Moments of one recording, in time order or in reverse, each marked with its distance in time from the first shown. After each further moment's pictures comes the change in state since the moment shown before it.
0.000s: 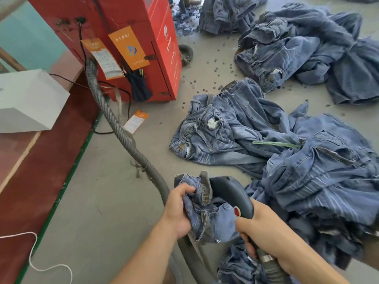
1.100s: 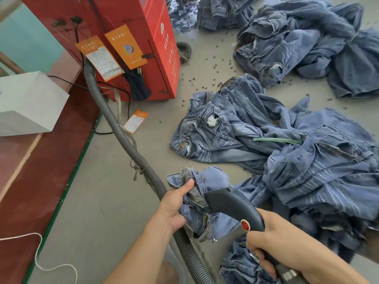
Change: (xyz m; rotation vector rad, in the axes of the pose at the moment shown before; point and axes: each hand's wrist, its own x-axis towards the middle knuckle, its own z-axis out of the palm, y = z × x) left_hand 0.008 0.010 -0.005 0.093 0.204 0.007; right_hand -0.027 -0.002 -0.016 -0.025 -0.219 0.019
